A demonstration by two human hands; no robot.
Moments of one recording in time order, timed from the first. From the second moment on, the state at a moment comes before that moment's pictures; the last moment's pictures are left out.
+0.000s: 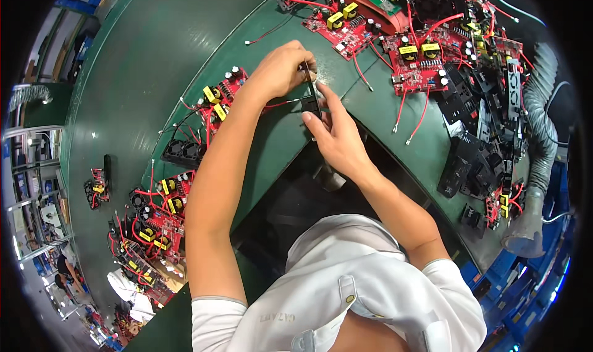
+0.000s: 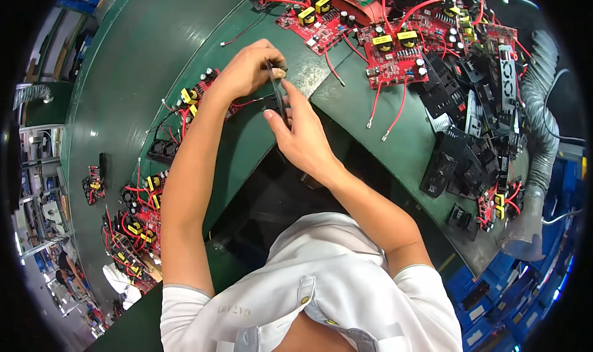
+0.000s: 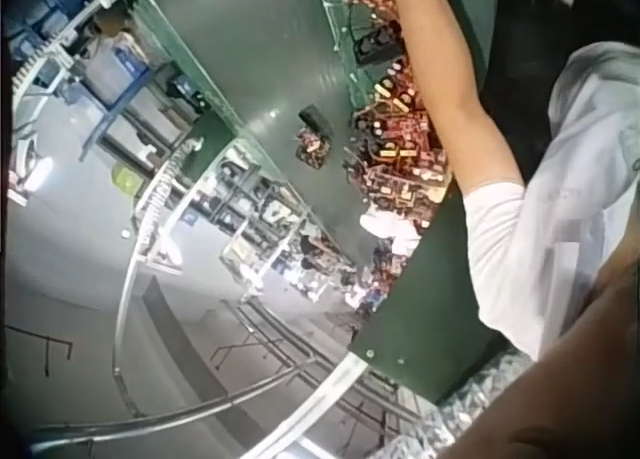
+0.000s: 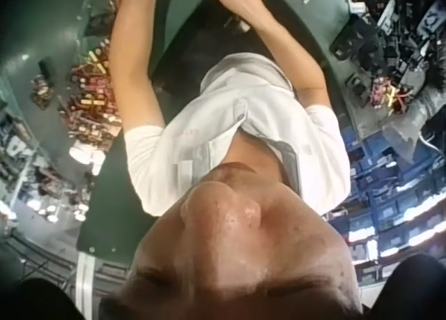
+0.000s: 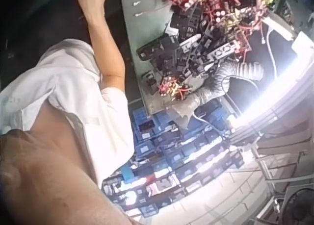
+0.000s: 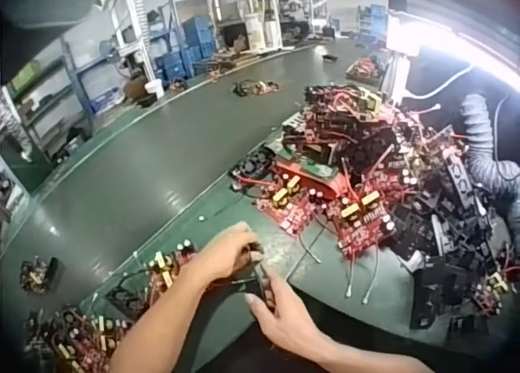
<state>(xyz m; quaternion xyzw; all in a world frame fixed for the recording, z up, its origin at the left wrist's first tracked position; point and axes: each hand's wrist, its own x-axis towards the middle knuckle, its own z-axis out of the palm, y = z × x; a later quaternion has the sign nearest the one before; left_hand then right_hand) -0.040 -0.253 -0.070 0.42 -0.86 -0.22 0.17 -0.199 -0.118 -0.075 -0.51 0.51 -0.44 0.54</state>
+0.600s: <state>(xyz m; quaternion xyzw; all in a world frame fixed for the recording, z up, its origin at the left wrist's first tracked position) -0.016 -0.133 -0.043 0.60 -0.70 -0.21 0.33 -0.193 -0.161 -0.075 -0.35 0.38 -0.44 0.73</state>
